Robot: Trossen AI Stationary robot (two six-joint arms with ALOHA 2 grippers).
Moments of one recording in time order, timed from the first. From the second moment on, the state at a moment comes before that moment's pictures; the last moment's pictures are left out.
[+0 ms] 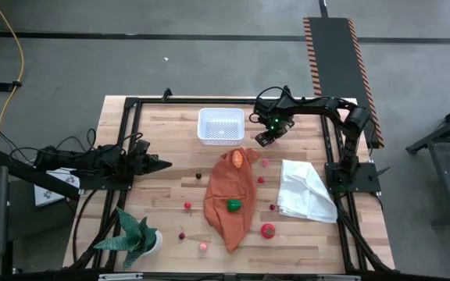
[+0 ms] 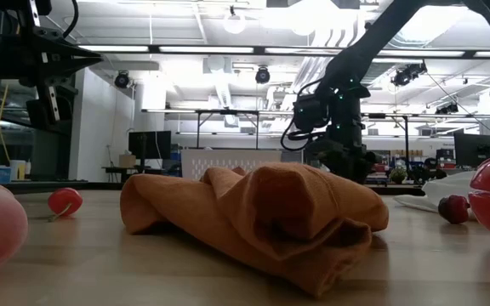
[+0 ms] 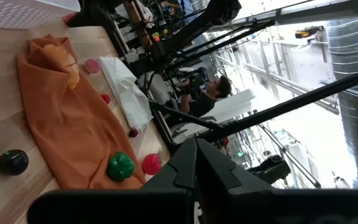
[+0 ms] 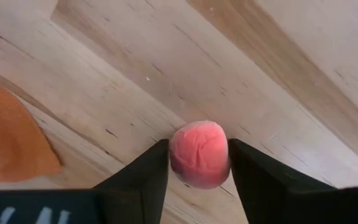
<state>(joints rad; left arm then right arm) 0.01 0.02 0.01 0.03 -0.09 -1.15 -0.60 1.90 1.18 -0.85 -0.11 0.29</state>
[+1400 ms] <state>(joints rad) 0.01 0.02 0.01 0.03 -0.09 -1.15 -0.62 1.56 1.18 -0.91 -0.11 0.32</state>
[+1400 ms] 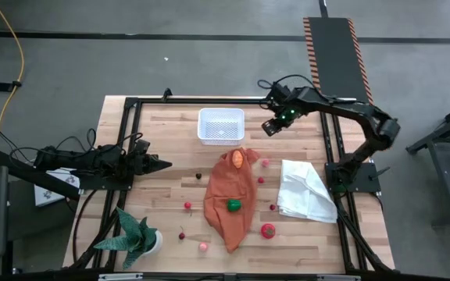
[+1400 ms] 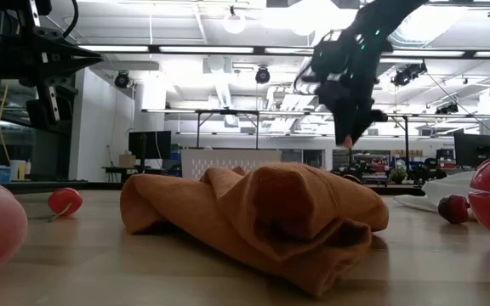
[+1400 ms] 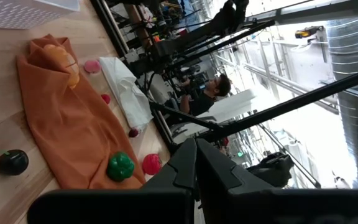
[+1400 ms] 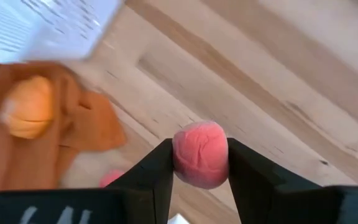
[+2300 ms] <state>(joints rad) 0.01 0.02 0.01 0.03 -0.09 -1.15 -0.62 1.02 1.18 -0.71 -0.18 0.47</state>
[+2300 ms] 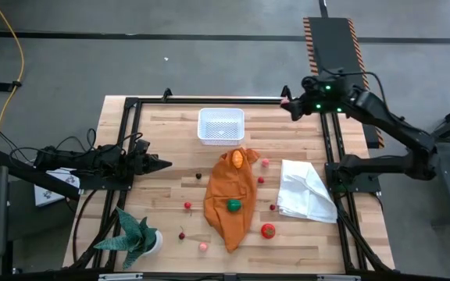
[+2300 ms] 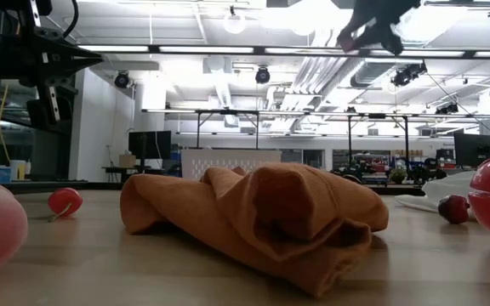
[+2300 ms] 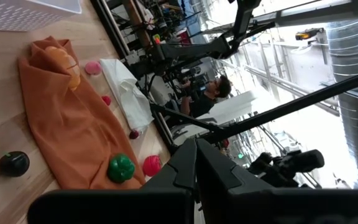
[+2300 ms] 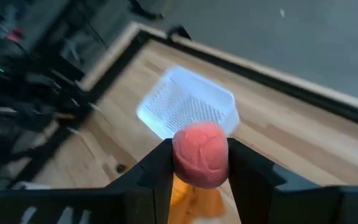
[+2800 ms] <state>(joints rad) 0.01 0.02 0.01 0.03 -0.10 -1.15 -0.62 0.92 1.18 -0.38 -0.26 0.55</state>
